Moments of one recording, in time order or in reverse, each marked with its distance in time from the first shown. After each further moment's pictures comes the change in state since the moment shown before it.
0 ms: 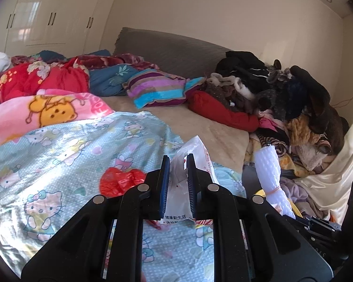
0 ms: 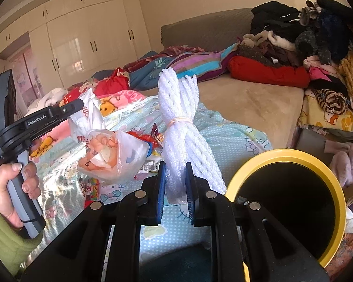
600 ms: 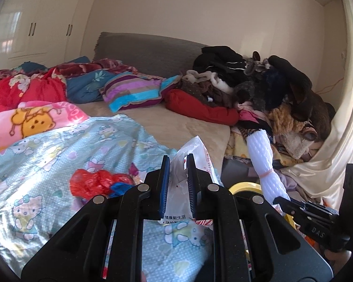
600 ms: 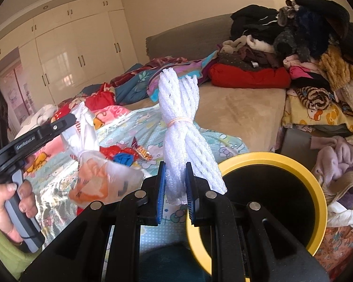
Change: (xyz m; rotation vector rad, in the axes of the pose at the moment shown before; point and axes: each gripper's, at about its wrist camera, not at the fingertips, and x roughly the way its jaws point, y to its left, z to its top) left arm -0.008 -0.064 -0.007 0.088 0.000 -0.084; right arm -0.038 -0.042 0.003 0.073 -0.061 -0.057
